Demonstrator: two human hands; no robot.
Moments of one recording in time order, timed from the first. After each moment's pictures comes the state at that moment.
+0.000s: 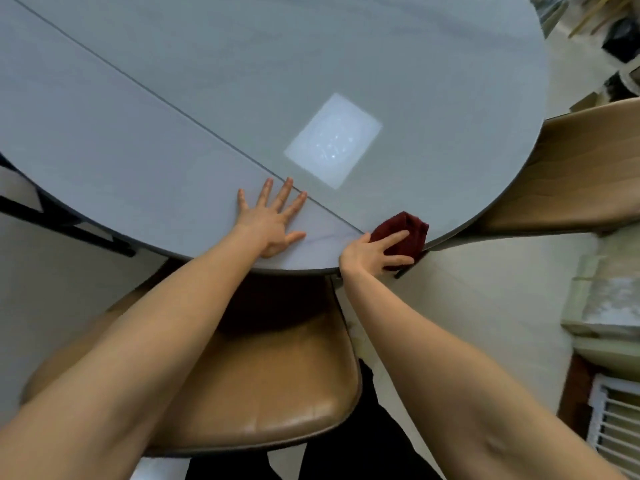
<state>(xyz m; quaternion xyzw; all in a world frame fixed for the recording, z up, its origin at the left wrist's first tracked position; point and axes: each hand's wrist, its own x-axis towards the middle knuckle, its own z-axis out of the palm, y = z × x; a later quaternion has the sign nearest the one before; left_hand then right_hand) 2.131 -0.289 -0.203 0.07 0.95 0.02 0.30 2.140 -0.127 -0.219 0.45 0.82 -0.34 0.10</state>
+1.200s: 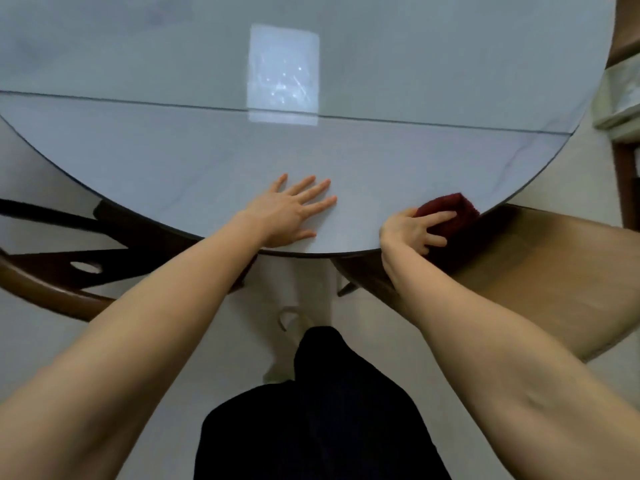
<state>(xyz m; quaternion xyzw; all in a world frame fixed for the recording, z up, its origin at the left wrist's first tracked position) 2.068 -0.689 -0.200 0.51 0.81 -0.09 0.27 2.158 -0.514 -0.214 0.73 0.62 -0.27 -0.03</state>
